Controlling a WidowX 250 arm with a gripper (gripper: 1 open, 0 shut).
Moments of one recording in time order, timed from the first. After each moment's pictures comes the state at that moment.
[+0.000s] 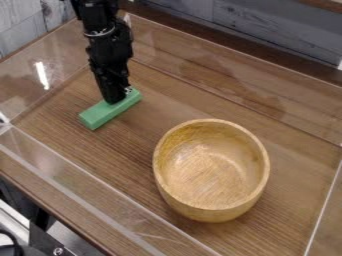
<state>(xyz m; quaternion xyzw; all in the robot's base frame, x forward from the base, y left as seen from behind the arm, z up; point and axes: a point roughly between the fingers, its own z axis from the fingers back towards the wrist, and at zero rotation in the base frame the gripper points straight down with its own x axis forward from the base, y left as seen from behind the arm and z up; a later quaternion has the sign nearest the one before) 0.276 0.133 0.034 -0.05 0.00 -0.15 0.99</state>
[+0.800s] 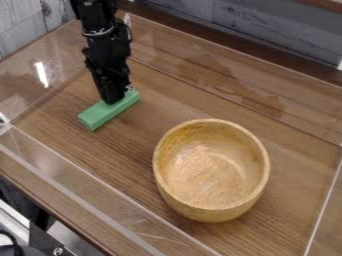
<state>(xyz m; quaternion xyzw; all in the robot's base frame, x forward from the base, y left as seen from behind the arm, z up) 0.269 0.135 0.033 -0.06 0.02 -0.10 0.99</state>
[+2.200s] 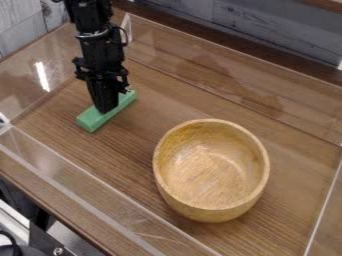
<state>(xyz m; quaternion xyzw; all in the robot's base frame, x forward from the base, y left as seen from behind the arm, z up) 0.251 0.130 0.036 -0.09 0.07 -0.02 0.99</state>
